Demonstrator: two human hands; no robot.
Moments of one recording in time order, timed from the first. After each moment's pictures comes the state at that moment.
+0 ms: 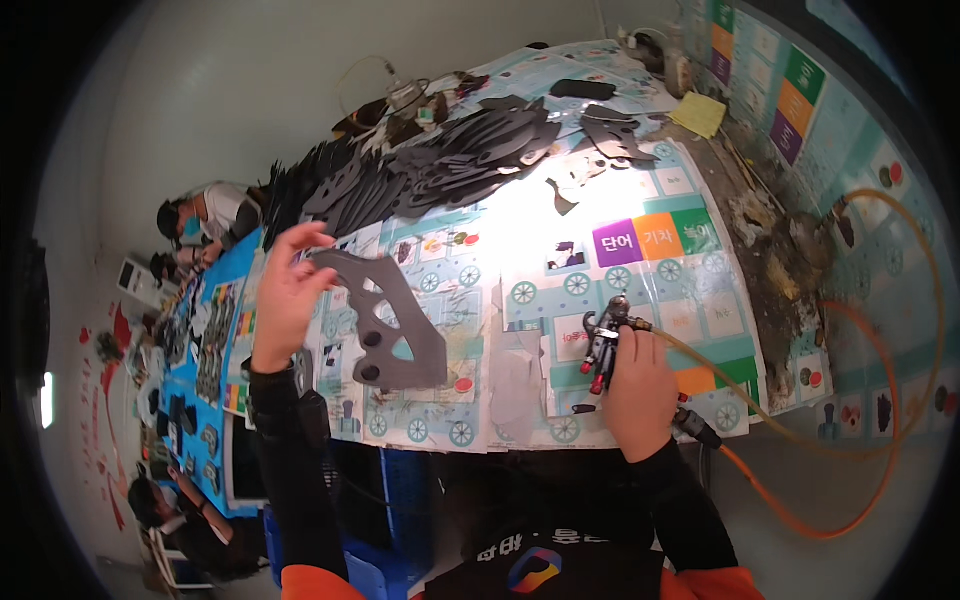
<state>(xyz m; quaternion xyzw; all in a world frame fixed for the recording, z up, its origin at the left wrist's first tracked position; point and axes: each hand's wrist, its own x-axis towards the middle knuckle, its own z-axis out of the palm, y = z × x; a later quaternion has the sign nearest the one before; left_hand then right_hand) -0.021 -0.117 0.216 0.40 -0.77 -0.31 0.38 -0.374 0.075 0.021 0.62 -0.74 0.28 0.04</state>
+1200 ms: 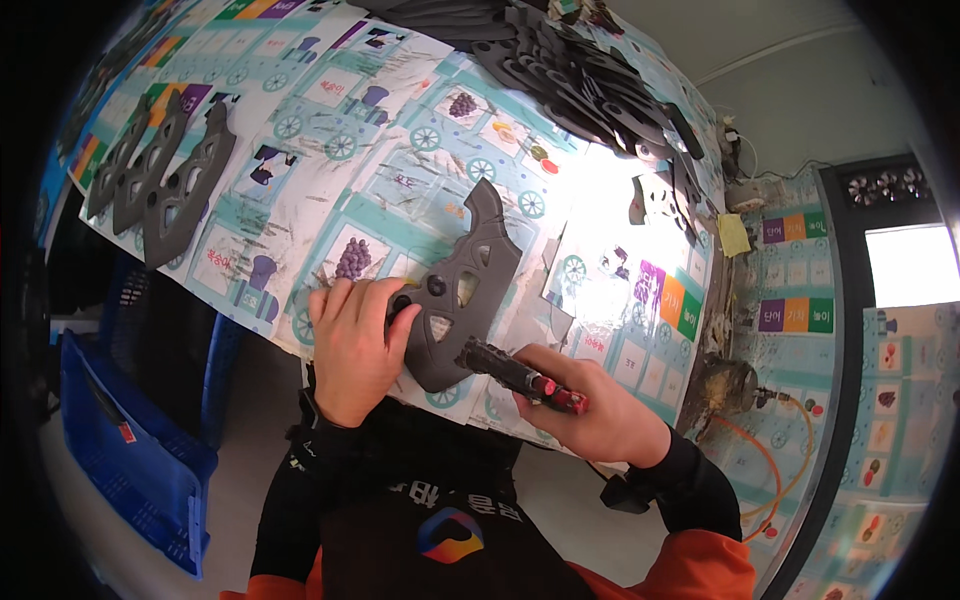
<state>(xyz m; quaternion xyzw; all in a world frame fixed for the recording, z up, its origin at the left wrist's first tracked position) -0.005 0.015 0.002 0.60 -0.68 -0.06 0.41 -0.249 -0.008 0.160 0.65 -0.53 -0.03 -0.55</state>
